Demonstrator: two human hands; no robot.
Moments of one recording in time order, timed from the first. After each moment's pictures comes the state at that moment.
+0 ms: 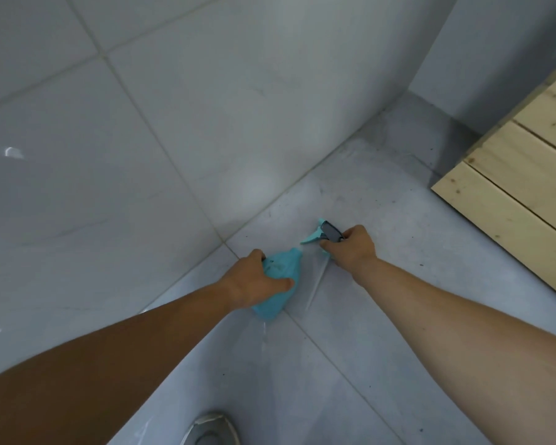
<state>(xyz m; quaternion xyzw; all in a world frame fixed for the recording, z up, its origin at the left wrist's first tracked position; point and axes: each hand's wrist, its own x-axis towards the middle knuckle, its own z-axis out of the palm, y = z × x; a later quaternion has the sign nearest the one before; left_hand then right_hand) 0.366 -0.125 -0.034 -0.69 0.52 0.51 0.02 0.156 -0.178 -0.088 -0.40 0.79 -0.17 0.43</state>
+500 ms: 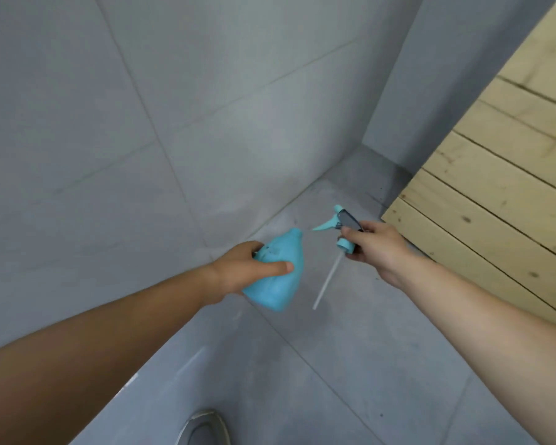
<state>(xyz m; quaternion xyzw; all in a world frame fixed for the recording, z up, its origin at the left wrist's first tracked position) 0.355 -0.110 0.092 -0.60 0.46 0.64 -0.15 0.098 -0.140 0.084 -0.35 0.68 -0.36 0.53</state>
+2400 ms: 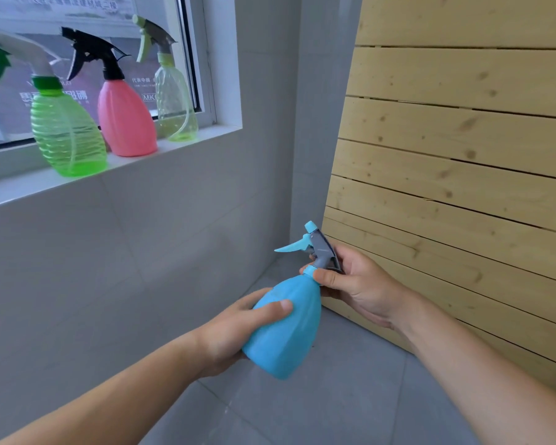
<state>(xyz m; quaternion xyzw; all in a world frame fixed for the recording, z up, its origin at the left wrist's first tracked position) 0.260 0.028 0.317 -0.40 0.55 0.70 -0.21 0.035 0.032 0.340 -0.48 0.43 -0.49 0.59</state>
